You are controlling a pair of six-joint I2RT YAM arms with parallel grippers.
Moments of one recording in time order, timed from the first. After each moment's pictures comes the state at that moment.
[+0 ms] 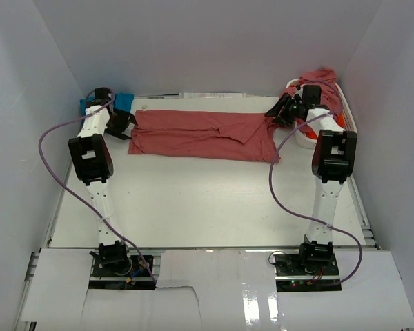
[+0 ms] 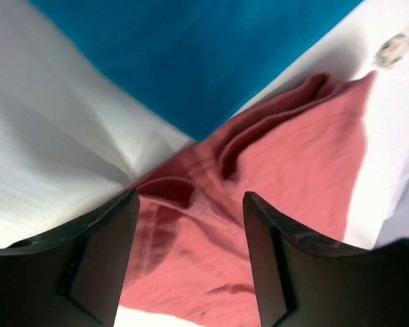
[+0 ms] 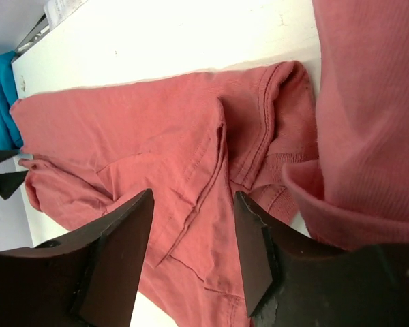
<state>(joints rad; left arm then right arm) 0.17 2.43 2.15 -0.87 0.17 -0.99 -0.05 2.34 1.90 -0.32 -0.59 0.51</state>
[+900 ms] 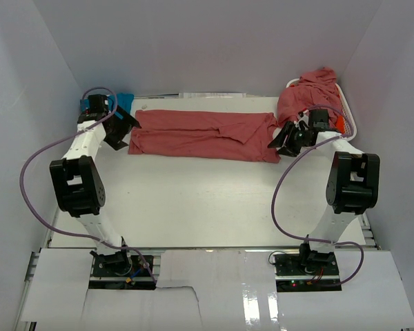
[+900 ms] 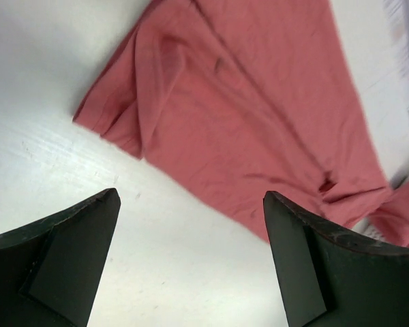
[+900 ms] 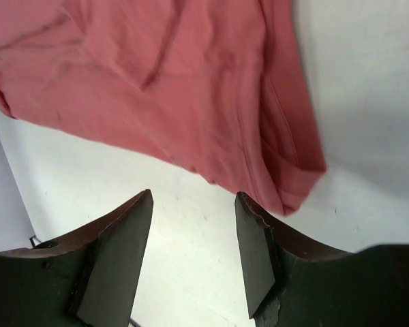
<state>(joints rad) 0.13 1.84 1.52 -0.59 0.20 -0.76 -0.05 1.81 1.25 -0.36 -0.59 0.40</state>
